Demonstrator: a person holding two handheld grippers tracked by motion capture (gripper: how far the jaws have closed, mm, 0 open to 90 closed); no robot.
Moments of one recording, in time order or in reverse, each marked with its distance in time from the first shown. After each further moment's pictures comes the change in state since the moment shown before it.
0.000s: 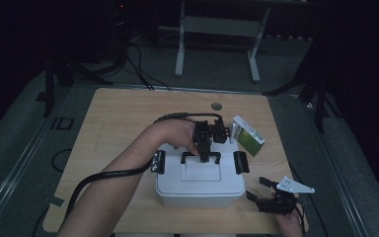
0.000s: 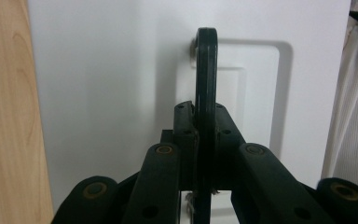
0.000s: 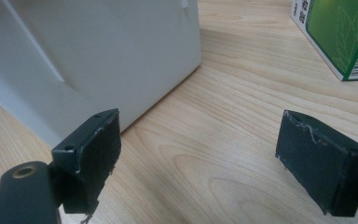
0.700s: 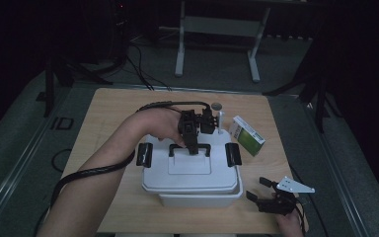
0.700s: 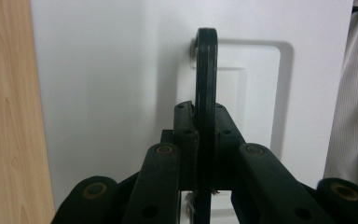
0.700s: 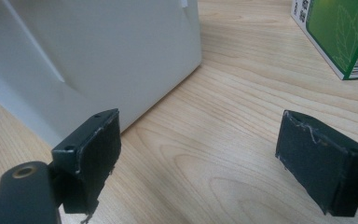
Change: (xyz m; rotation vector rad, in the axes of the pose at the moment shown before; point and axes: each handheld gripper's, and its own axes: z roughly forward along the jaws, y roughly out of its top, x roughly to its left) left arm -0.007 -0.034 -0.043 -0.014 0.019 -0.005; right arm 0.000 0.000 0.000 -0.002 0.002 0.007
